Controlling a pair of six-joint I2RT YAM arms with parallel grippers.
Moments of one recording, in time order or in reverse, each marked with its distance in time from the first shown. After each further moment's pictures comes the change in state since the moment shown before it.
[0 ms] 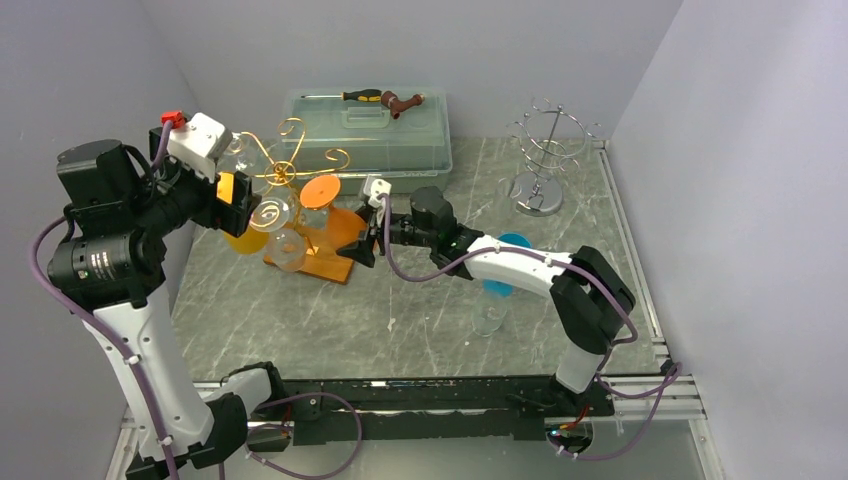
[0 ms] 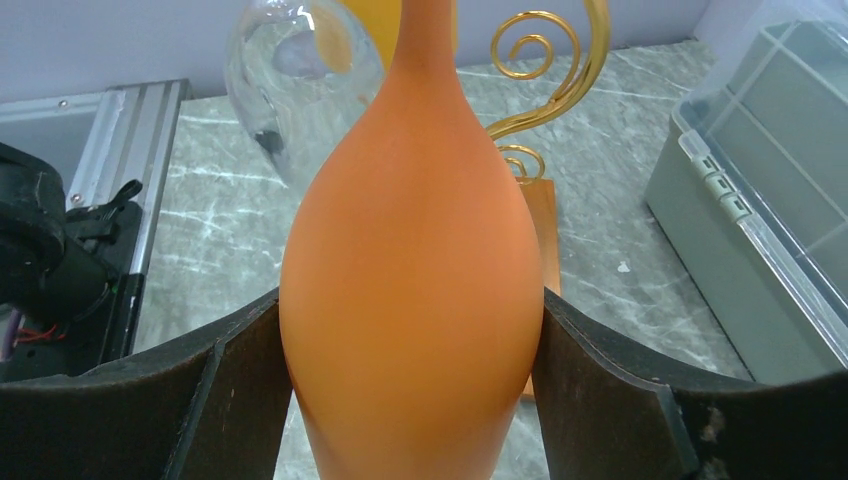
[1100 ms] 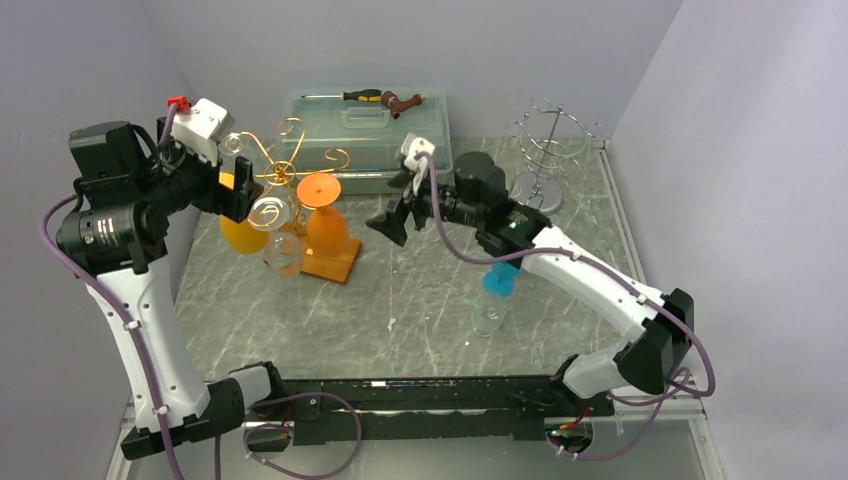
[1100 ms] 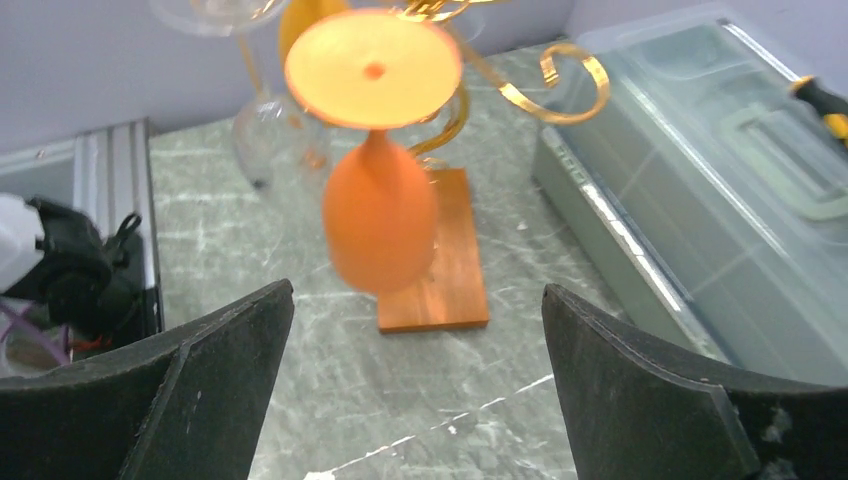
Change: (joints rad) left arm 0.000 0.069 -0.012 0.026 0.003 -0.008; right arm -0.046 -0.320 0.119 -0.475 0.133 -0.026
